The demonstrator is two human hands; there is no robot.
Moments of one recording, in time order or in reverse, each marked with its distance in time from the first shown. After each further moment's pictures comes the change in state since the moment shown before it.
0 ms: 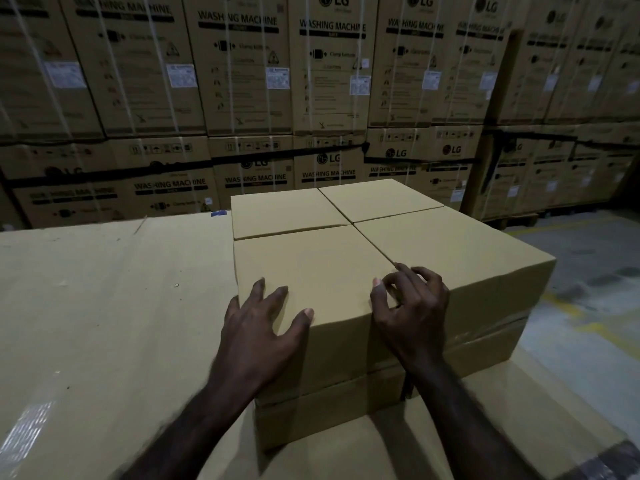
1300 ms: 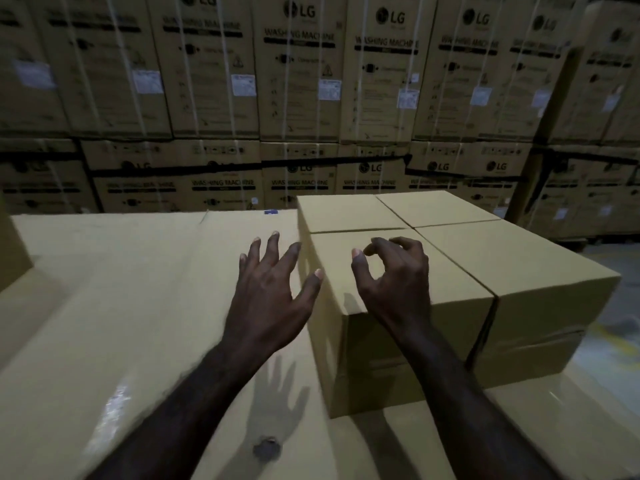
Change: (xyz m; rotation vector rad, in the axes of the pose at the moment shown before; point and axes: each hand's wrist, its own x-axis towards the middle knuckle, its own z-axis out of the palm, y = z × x) left_hand -0.036 -0.041 -0.104 0.081 0.248 0.138; right_hand 0.000 -0.156 -0.009 0.187 -0.093 -0.161
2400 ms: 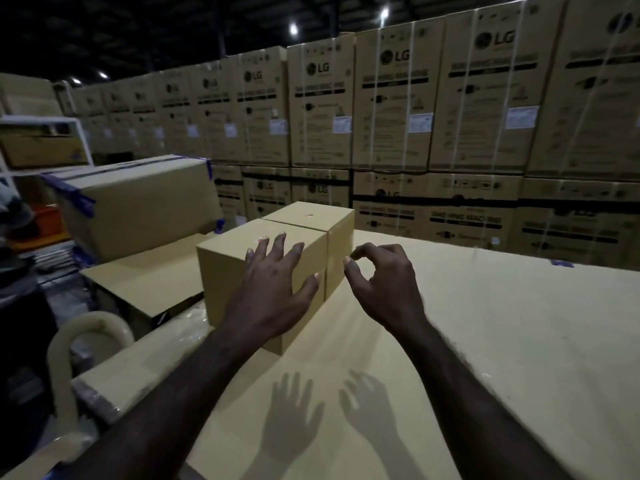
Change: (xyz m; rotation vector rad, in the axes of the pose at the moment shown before) left_hand -0.135 -0.422 -0.401 0.463 0.214 -0.405; right_hand -0.071 -0.569 0.260 0.706 -0.363 -0.246
